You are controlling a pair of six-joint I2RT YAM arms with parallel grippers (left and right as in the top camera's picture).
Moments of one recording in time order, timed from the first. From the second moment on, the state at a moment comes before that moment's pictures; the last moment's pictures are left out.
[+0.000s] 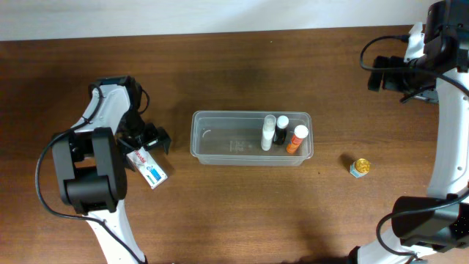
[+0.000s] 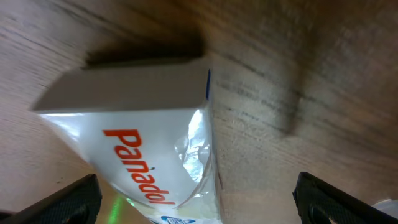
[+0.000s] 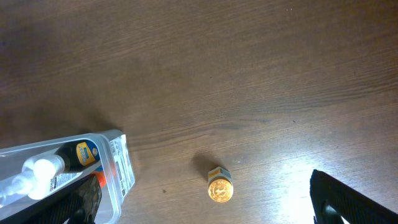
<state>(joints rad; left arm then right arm) 0.05 2.18 1.60 -1.35 0.09 -0.45 -0.22 1.80 2.06 -1.47 -0.04 0.06</state>
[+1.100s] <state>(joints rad) 0.09 2.16 1.49 -1.23 0.09 -0.27 -0.22 1.80 2.06 -1.47 -0.04 0.06</state>
